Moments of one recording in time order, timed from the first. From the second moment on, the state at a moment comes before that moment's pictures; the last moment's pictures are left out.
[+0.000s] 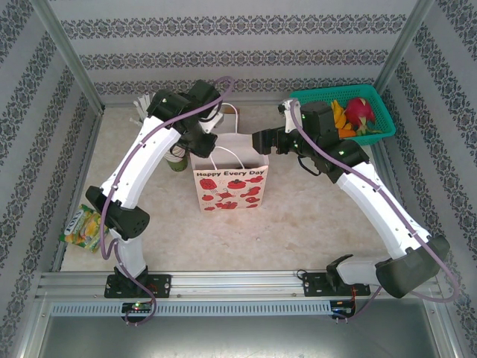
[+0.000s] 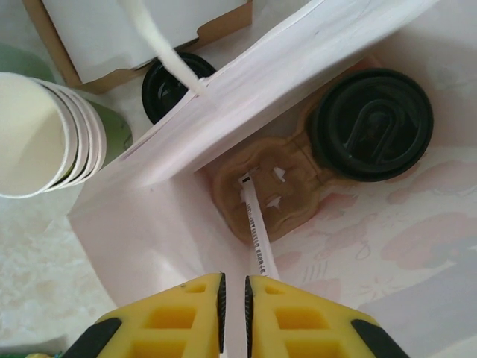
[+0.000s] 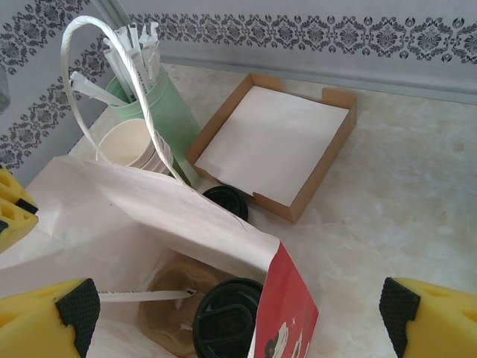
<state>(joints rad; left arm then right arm) -0.56 1.88 2.30 -1.65 -0.06 -0.11 0.45 1.30 1.38 -0.61 -0.22 0.24</state>
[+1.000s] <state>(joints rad) -0.53 1.69 1.94 -1.48 -0.21 -0.26 0.36 1.22 1.23 -0.49 -0.03 0.46</state>
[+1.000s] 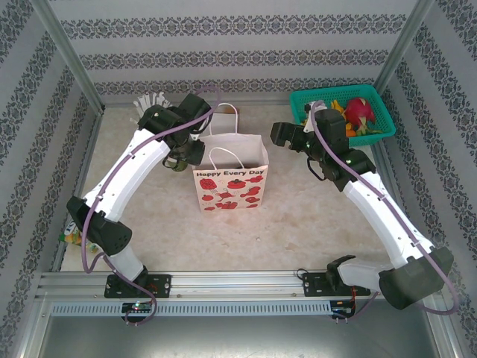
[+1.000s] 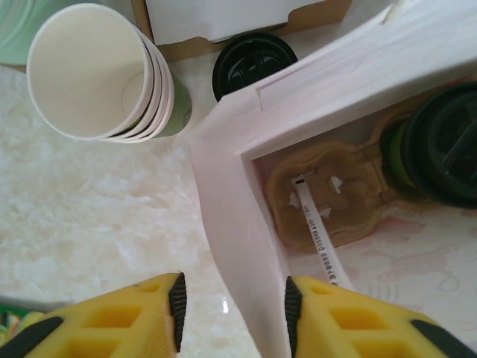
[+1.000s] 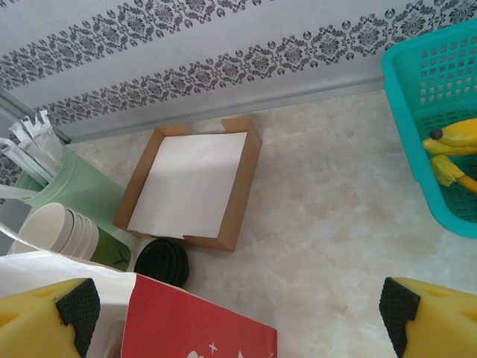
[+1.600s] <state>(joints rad) -0.53 1.64 1.87 -1.42 -0.27 -0.27 0.35 1.48 1.33 -0.48 -0.12 0.50</state>
